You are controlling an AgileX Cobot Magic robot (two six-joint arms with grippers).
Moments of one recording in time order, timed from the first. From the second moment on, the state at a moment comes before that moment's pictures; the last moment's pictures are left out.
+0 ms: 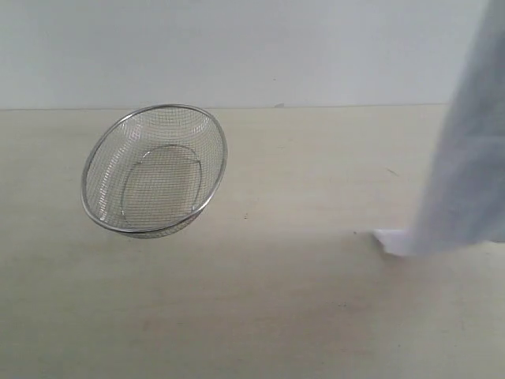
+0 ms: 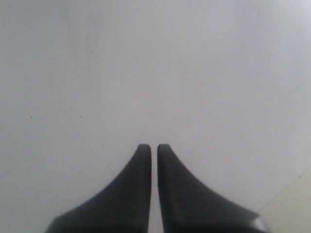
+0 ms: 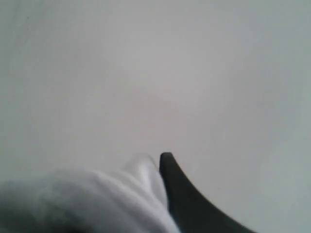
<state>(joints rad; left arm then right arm) 0.06 1.46 -2.04 -0.98 0.84 0.85 0.59 1.06 -1.68 -1.11 0.79 0.40</state>
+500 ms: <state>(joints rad) 0.04 1.67 -1.66 -0.67 1.19 0.76 0.59 1.15 -1.61 -0.62 0.99 0.11</state>
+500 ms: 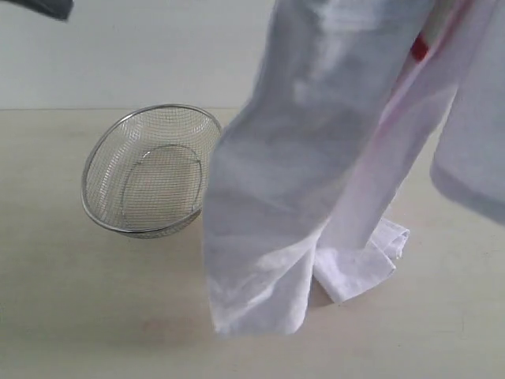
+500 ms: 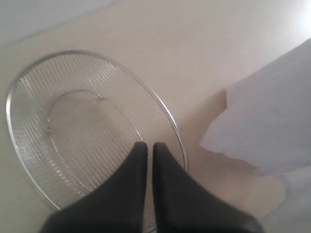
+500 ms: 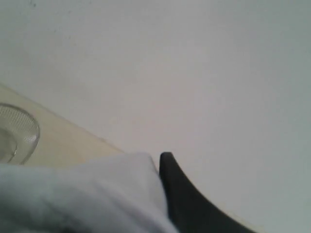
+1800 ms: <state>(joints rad) 0.10 2.24 -1.70 -0.37 0.62 0.58 0.42 1.66 -1.28 -0.72 0.40 0.40</state>
